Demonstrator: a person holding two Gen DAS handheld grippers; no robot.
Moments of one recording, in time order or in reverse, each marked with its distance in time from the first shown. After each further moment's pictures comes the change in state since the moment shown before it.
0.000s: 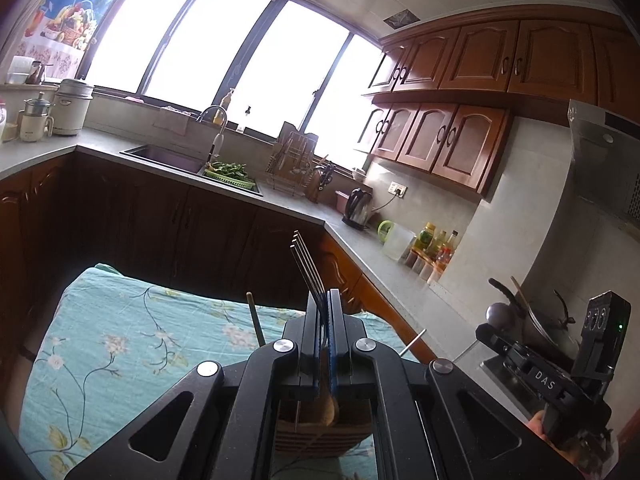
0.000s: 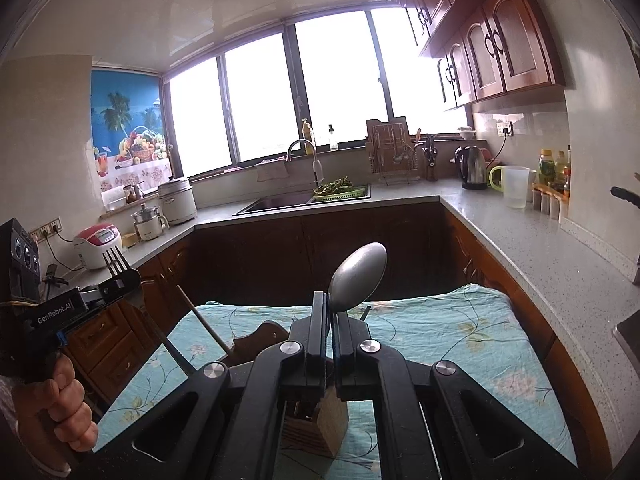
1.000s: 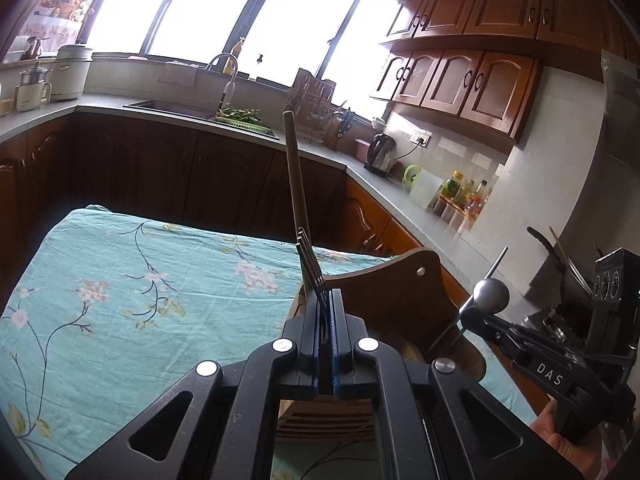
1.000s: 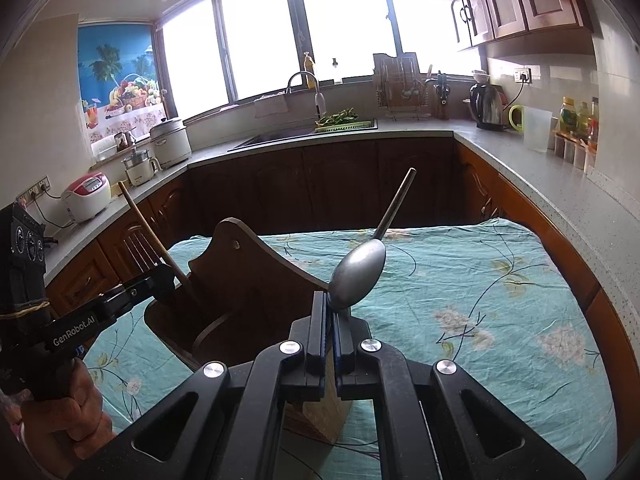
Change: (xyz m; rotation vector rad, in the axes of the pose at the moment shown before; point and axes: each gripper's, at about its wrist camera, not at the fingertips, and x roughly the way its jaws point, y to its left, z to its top) left arm 0.119 0.026 -0.054 0.007 0.153 0.047; right arm 0.084 -0.002 -0.062 0.001 0.216 0.023
